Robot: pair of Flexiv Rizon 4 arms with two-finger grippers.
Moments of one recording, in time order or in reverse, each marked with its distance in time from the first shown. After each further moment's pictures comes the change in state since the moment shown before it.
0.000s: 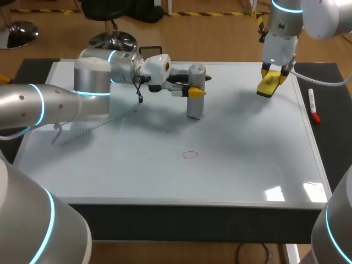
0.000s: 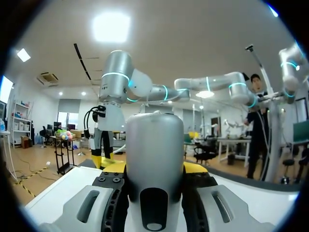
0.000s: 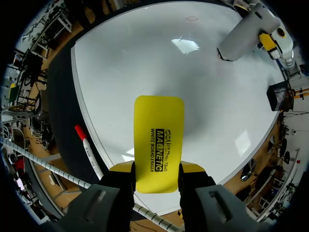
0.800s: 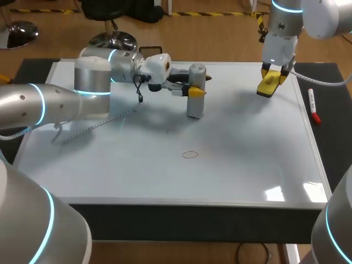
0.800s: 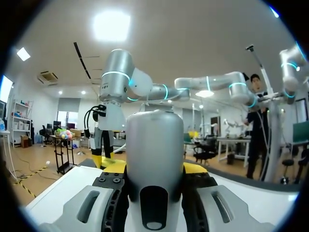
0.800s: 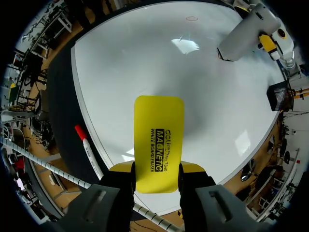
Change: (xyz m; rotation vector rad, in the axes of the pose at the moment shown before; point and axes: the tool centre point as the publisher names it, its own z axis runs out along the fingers) left arm -0.003 -0.006 -0.001 0.004 0.000 -0.002; right arm 0.000 0.000 0.000 0.000 0.000 0.000
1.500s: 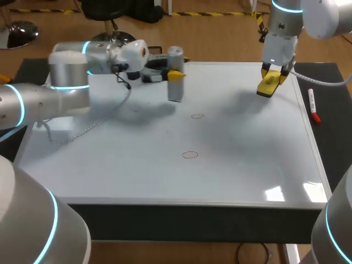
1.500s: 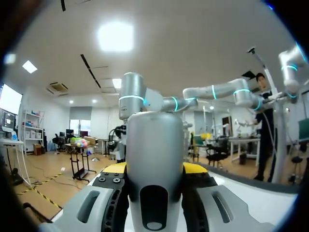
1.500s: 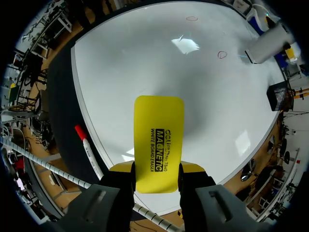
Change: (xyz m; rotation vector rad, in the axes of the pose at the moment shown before) left arm -0.018 -0.042 -0.080 0.015 -0.133 0.066; right arm 0.000 0.000 0.000 0.000 0.000 0.000
